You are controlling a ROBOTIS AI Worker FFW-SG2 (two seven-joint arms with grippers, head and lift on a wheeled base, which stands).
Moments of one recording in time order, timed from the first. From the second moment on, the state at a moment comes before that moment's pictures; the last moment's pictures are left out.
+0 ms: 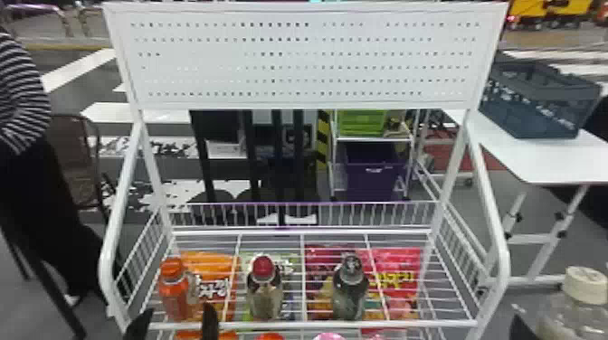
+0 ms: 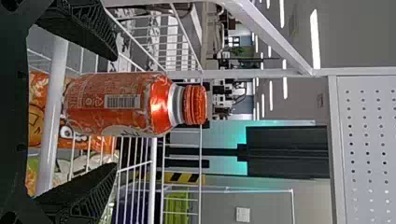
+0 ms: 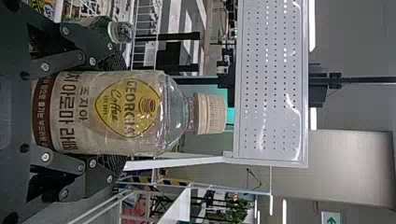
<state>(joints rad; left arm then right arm) 0.26 0.24 -0.25 -1.52 0.18 -0.30 0.40 0.98 0.00 -0.22 -2.58 -0.12 0.10 0.27</state>
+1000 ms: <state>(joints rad) 0.10 0.25 -0.24 -1.36 0.28 -0.33 0.30 0.99 0.00 -0.23 -2.60 -0.12 0.11 0.27</state>
